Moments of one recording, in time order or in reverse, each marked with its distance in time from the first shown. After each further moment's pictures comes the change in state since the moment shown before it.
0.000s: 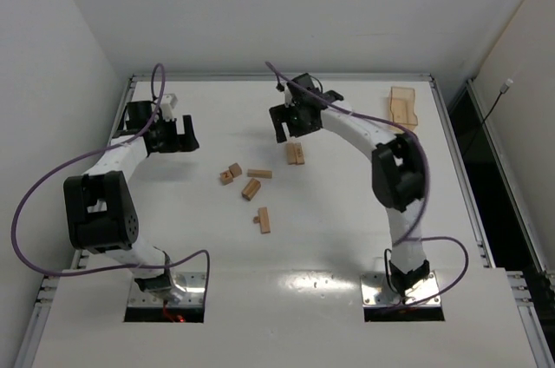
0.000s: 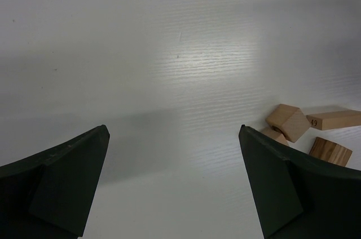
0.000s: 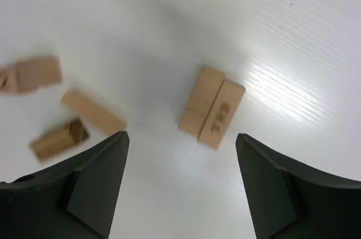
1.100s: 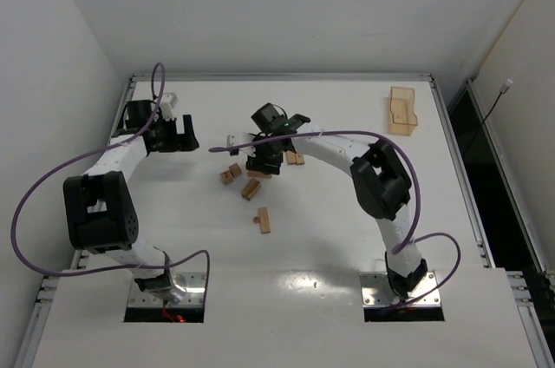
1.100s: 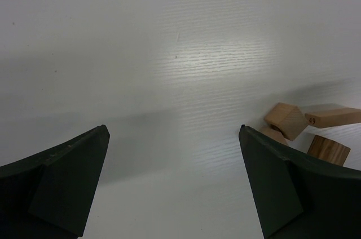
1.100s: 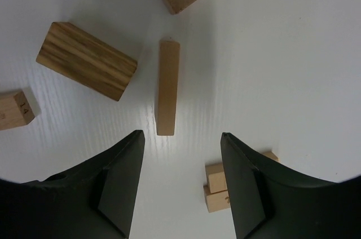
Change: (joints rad) left arm 0.000 0.000 0.011 -0.014 0.007 0.010; right arm 0.219 -0.040 -0.134 0.030 -0.188 -0.971
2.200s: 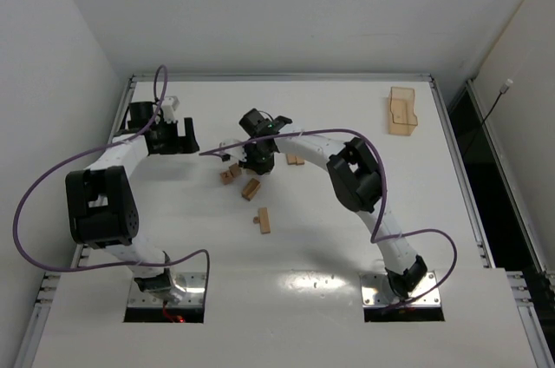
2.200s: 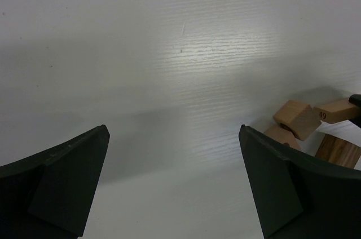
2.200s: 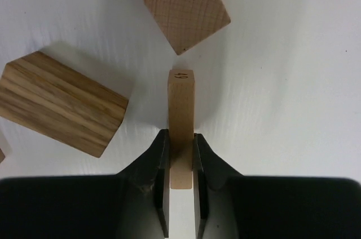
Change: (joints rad) left arm 0.000 0.040 0.000 0.000 -0.008 0.012; right arm 0.021 0.234 0.226 -0.108 0.016 -0.014
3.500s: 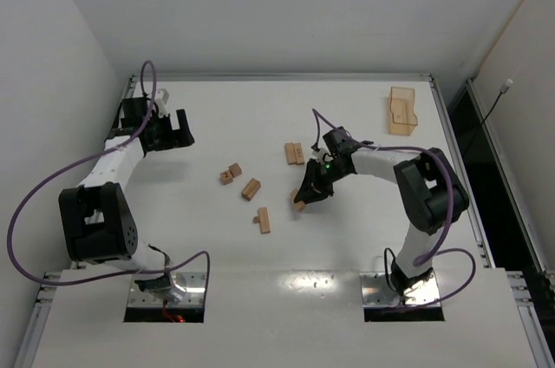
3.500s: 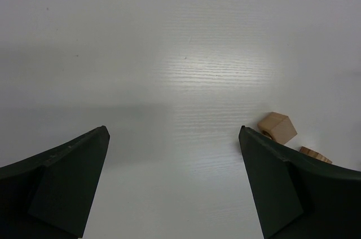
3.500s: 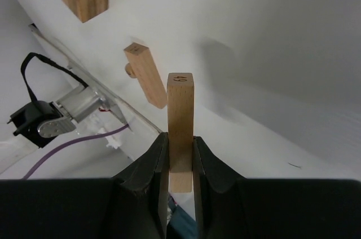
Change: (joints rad) left arm 0.000 -0.117 0.010 -0.053 -0.077 -0.121; right arm -0.344 -0.558 -0.947 0.340 -0.478 1.447
